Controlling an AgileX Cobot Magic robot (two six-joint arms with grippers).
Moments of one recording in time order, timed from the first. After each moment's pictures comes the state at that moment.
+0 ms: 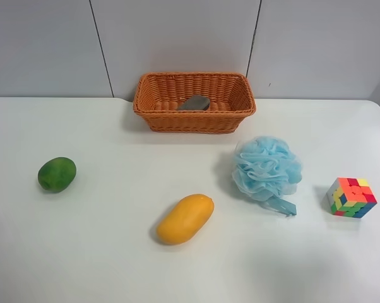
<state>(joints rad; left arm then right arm) -0.50 0.62 -0.76 0.02 1.07 -0.04 -0.03 -0.01 -0.48 -0.02 1.05 0.04</state>
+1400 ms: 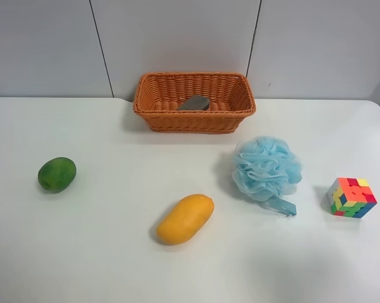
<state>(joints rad) 0.04 0.00 -0.52 -0.07 1.06 0.15 -0.03 -0.01 -0.48 -0.02 1.05 0.04</state>
